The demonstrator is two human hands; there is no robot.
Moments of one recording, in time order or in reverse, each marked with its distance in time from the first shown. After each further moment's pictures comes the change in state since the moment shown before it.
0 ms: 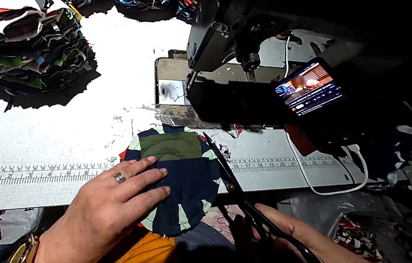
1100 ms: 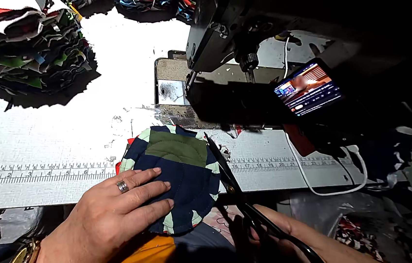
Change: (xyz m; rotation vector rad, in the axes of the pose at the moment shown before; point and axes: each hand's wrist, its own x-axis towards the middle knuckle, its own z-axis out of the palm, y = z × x) left_hand -0.007 0.005 0.005 -0.054 0.011 0.059; right_hand 0.003 0.009 -0.013 -0.051 -0.123 -0.006
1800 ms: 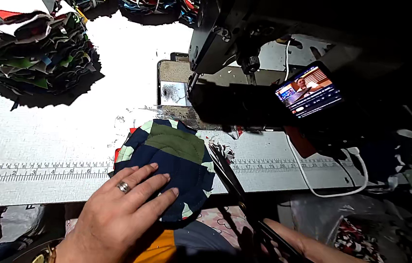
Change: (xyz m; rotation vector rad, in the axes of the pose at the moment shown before) left_hand 0.001 0.016 0.010 0.155 0.064 -0.123; right_hand -0.021 -0.007 -0.001 -0.137 -0.075 0.056
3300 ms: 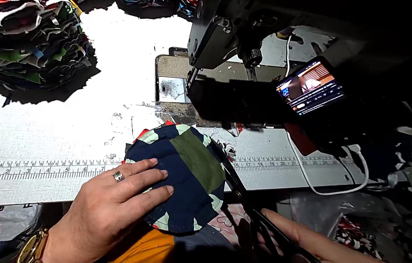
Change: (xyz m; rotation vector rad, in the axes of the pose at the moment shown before) left_hand 0.005 -0.022 -0.004 -0.180 0.006 0.079; right_hand 0.009 0.001 -0.001 -0.026 0.076 0.002
